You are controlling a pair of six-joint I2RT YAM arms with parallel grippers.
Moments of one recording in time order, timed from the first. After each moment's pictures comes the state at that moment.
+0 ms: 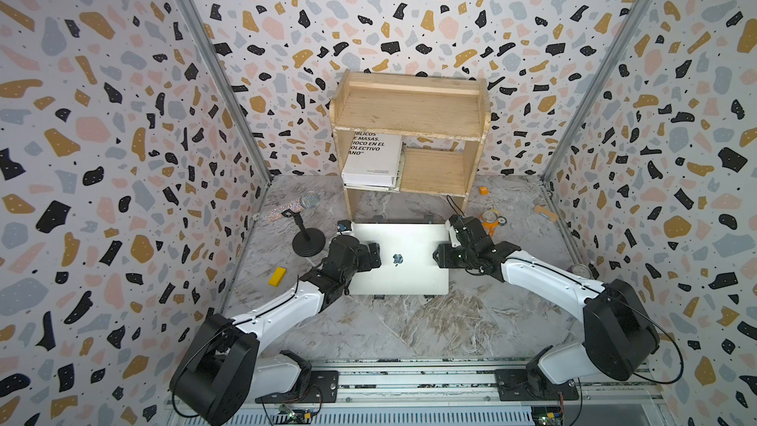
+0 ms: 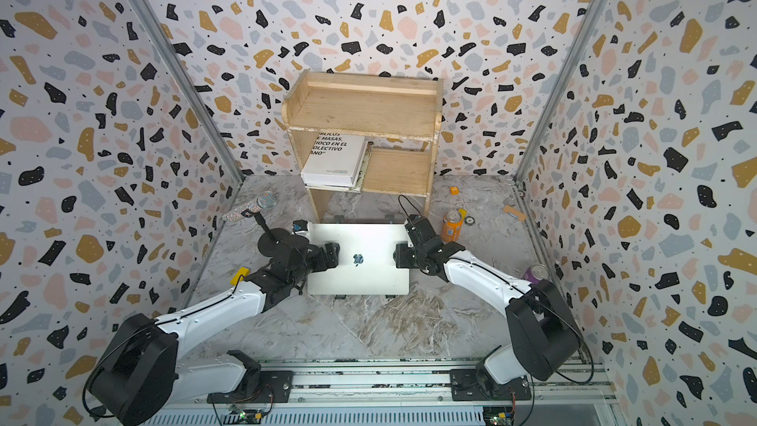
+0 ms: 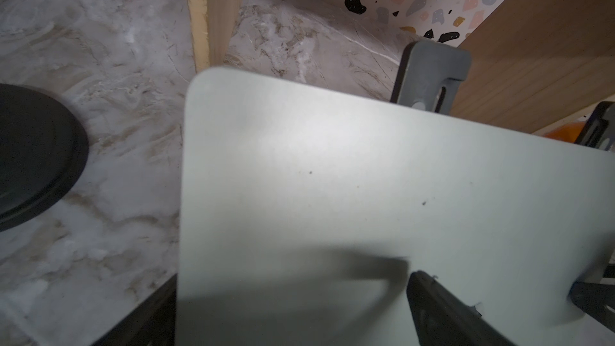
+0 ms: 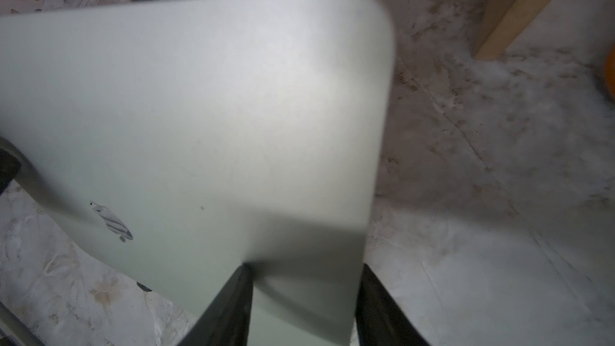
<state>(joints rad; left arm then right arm) -0.51 1.26 0.59 0.07 -0.12 -0.52 0.61 1.47 0.94 -0.33 -0.09 0.51</state>
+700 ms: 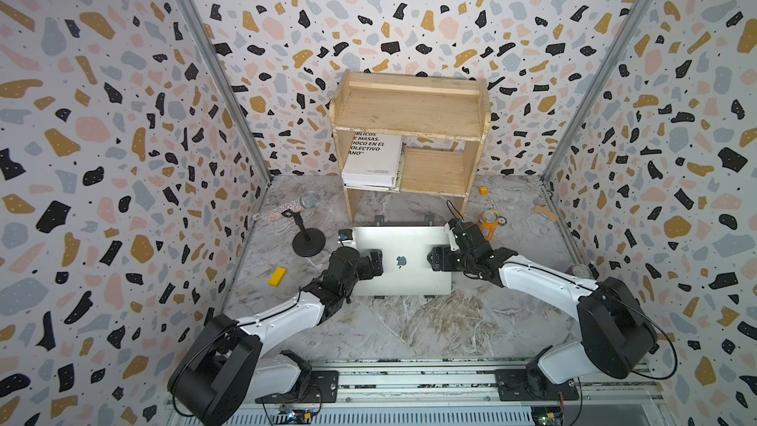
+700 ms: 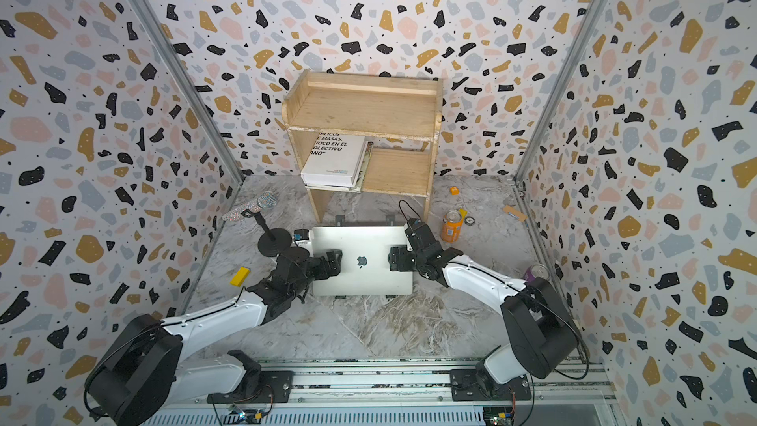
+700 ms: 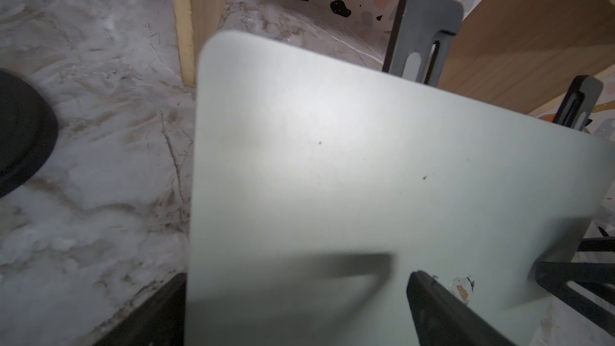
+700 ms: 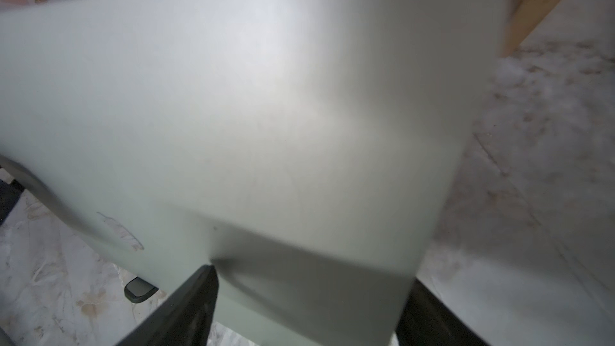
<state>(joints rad) -0.55 1.23 0.44 0.26 -0.14 -0.55 0.62 1.48 0.85 -0.21 -0.09 0.50</state>
